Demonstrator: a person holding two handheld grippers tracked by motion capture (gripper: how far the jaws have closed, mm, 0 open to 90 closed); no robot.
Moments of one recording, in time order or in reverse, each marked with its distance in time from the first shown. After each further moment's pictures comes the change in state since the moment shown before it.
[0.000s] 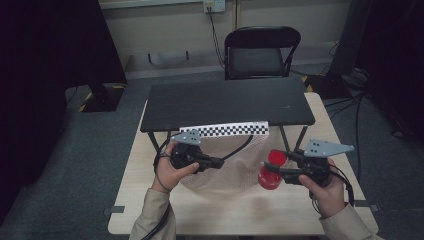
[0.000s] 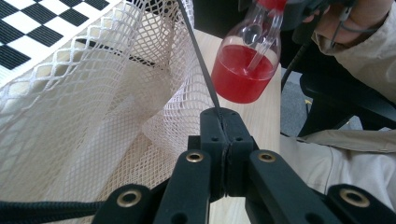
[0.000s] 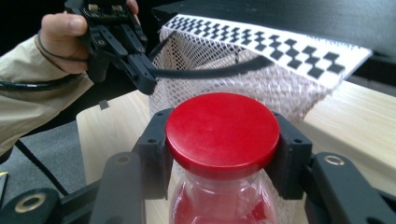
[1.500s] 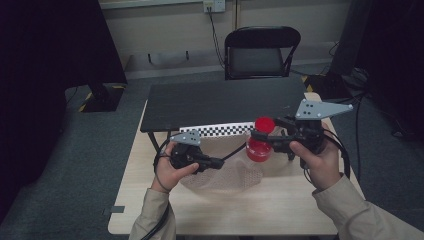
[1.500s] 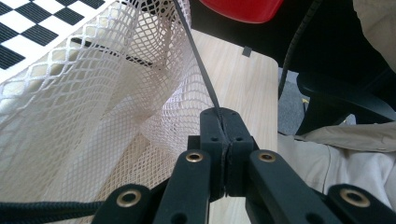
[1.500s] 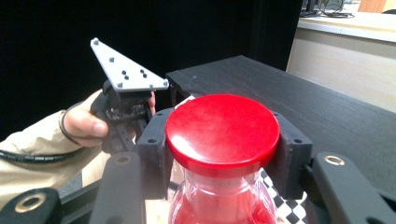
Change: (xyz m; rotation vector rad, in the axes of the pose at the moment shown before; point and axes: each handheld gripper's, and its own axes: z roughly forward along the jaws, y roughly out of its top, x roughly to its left) left arm 0.000 -0.001 0.000 -0.005 -0.014 0.005; right arm 0.009 0.100 0.013 -0.072 0.034 -0.089
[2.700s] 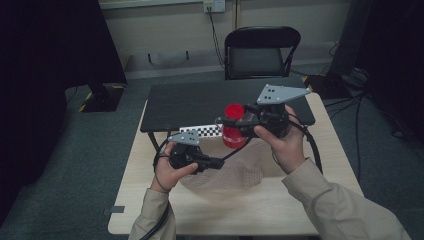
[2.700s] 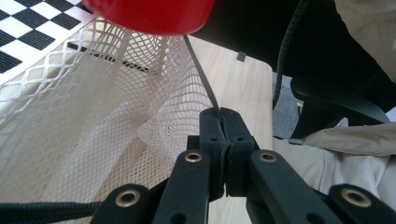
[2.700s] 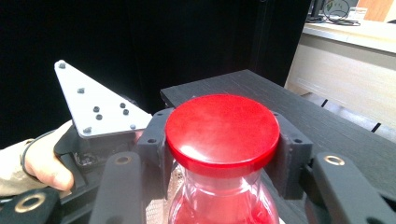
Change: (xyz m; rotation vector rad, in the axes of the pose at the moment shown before) left arm 0.000 0.000 -0.002 -0.021 -0.022 0.001; right arm 0.003 0.026 0.066 0.015 0.000 -0.048
